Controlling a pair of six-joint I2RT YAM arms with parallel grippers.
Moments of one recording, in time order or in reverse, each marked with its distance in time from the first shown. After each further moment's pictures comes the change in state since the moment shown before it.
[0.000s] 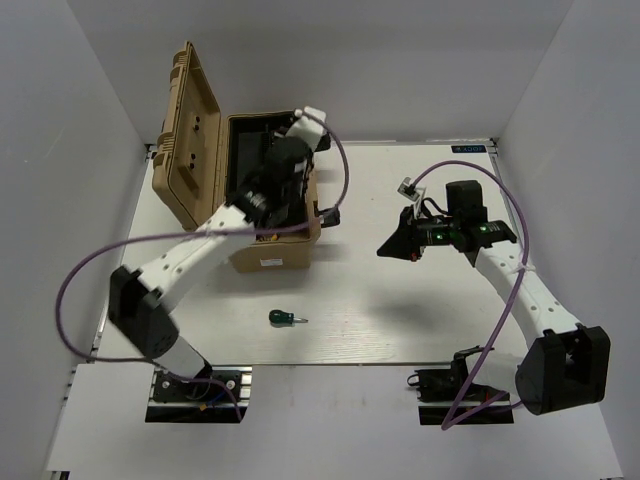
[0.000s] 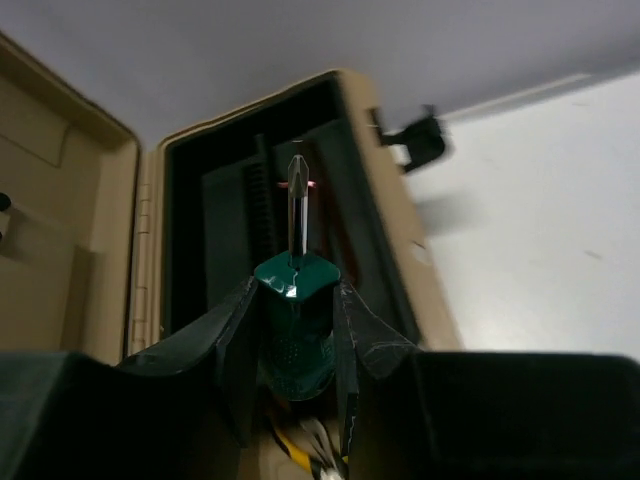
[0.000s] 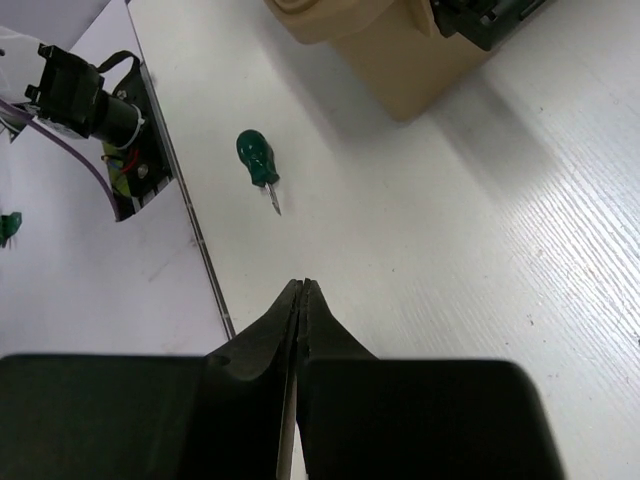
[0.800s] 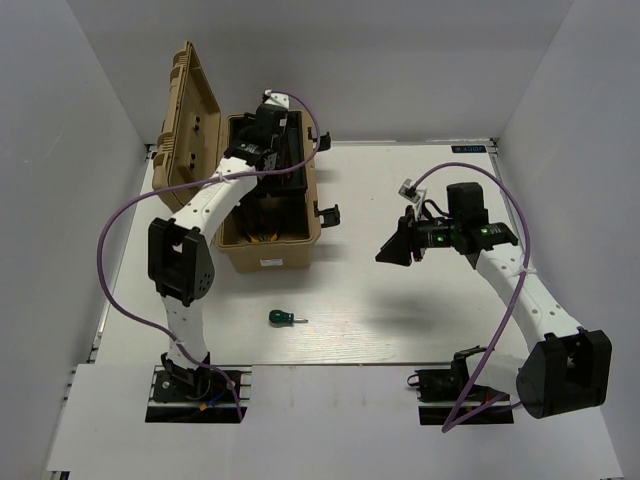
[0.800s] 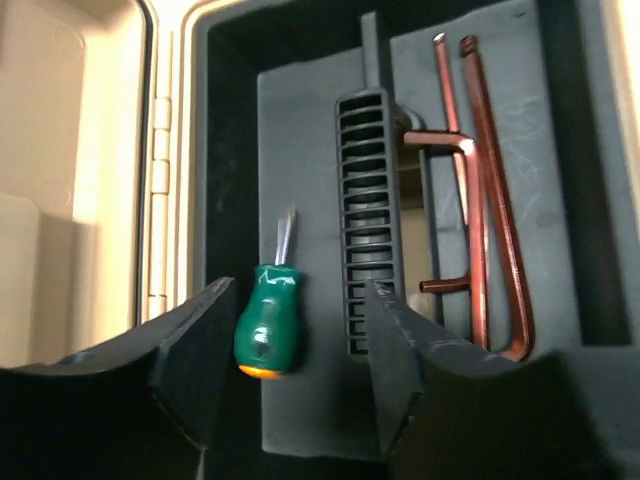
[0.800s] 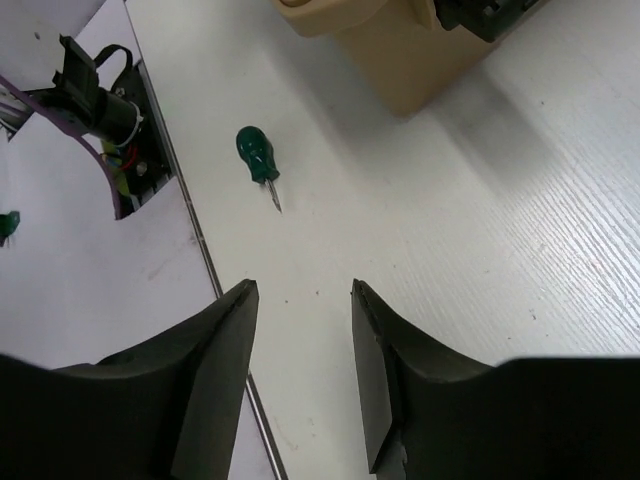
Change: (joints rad) left arm 0.332 0.465 0.399 -0.292 0.069 -0.116; right arm -0.001 -0.021 -0.012 -0.004 0.012 0.004
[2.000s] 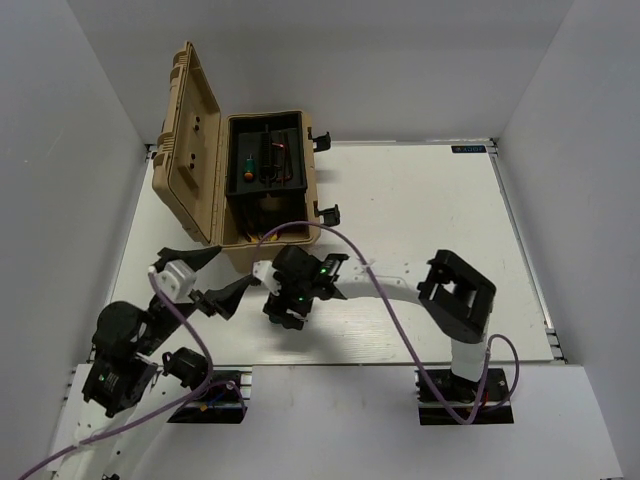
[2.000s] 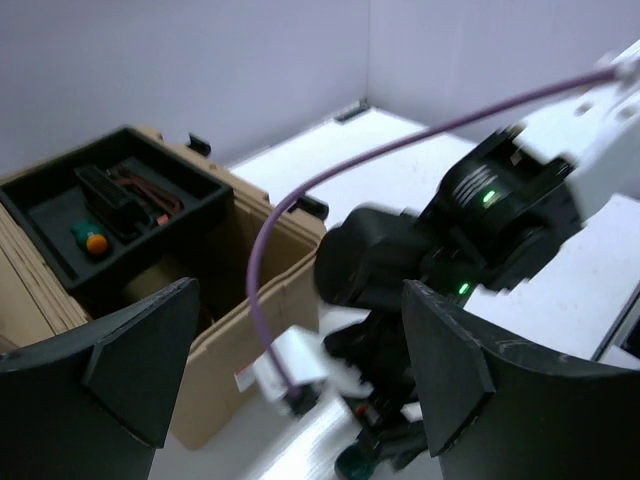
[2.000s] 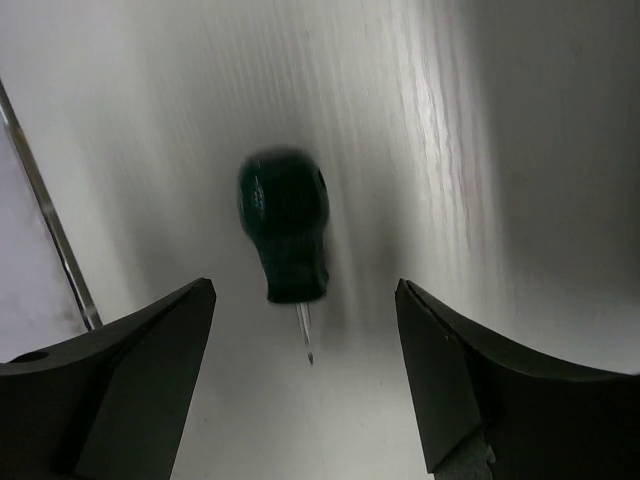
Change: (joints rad) left arm -0.062 -1.747 -1.137 0.091 0.842 -0.038; right arm 0.899 0.656 0.277 0.154 0.746 -0.018
